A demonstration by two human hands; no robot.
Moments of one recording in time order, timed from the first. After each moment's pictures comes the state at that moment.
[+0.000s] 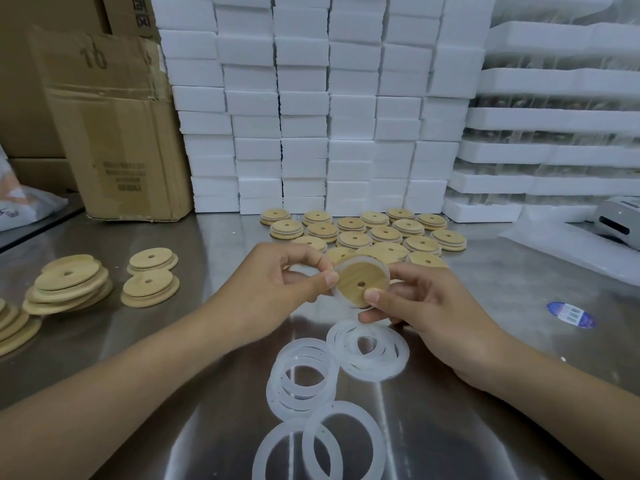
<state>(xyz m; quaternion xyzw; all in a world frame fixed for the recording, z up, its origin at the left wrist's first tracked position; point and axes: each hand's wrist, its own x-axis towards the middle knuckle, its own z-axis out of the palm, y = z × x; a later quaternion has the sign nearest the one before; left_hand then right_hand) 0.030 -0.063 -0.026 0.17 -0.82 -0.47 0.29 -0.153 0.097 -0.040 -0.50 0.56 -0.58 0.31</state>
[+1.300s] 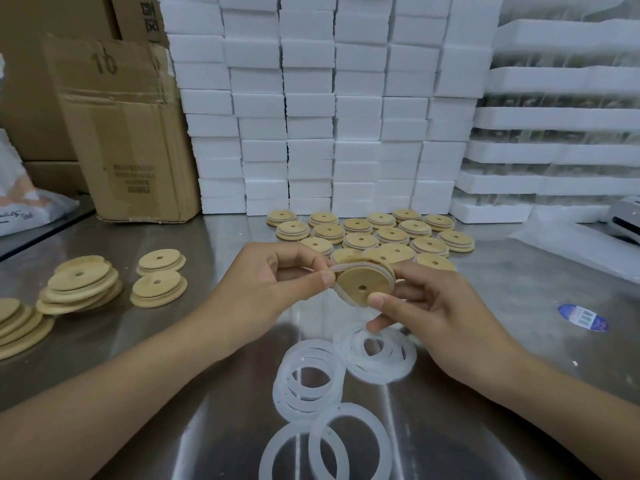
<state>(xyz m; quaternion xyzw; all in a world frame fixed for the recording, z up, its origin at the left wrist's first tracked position) 0.042 -0.058 -0.022 0.12 -0.78 -0.51 0.34 -0.149 0.101 -0.039 -0.57 0.58 -0.55 0.20</state>
